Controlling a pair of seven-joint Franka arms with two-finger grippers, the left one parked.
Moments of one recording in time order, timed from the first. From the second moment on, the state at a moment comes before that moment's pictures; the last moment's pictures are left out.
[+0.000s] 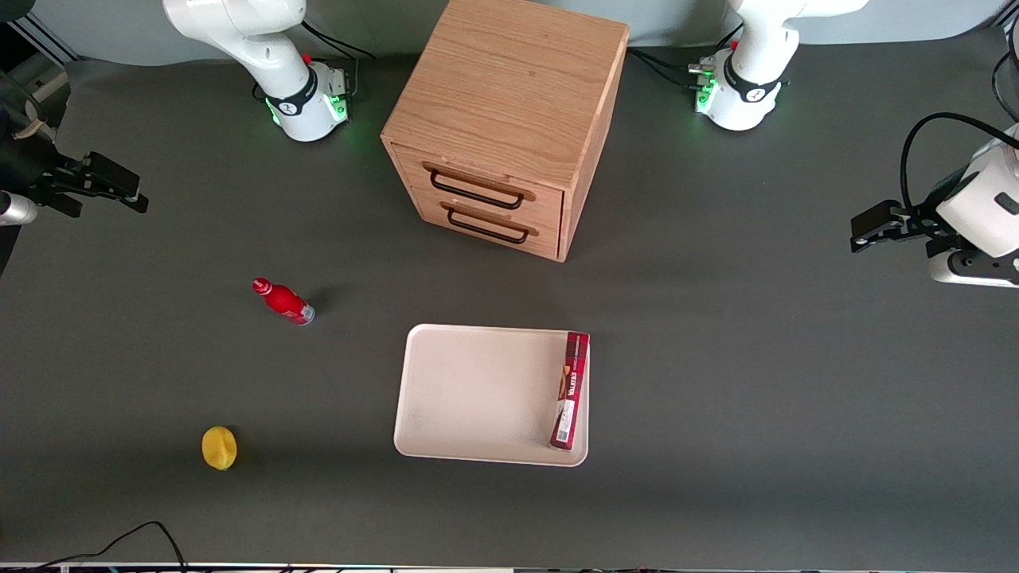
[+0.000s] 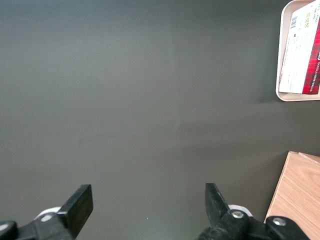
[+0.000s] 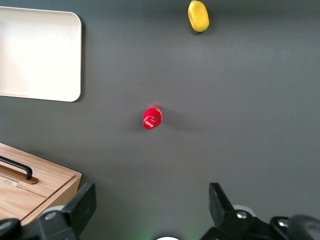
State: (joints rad) arm 0.11 -0.09 -0.11 -1.63 0.02 1.52 0.00
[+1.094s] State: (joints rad) arm 0.11 -0.19 -0.05 -2.16 0.02 1.96 0.00
